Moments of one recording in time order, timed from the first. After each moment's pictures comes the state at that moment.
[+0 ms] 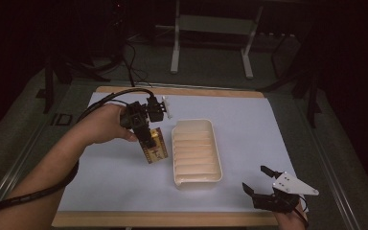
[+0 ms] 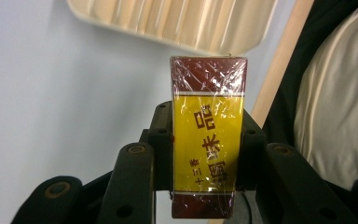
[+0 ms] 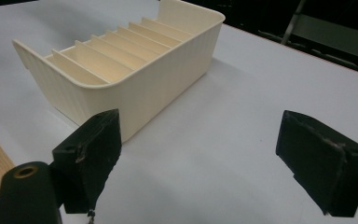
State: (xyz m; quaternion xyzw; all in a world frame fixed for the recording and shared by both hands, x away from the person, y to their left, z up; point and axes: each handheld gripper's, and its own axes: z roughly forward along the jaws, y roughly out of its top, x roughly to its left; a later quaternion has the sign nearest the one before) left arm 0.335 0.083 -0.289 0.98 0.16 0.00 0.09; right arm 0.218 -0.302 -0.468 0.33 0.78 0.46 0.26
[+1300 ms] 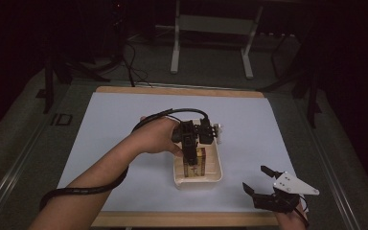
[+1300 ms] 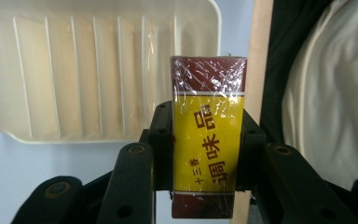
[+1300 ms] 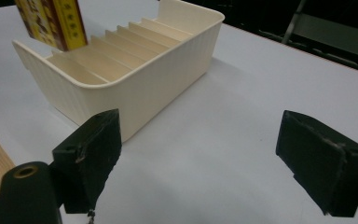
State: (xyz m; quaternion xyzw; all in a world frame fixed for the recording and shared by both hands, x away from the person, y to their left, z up) left arm 0.323 -0.025 -0.327 1.00 0.04 -0.02 0.08; right arm 0.219 -0.303 -0.469 0.33 0.78 0.47 0.26
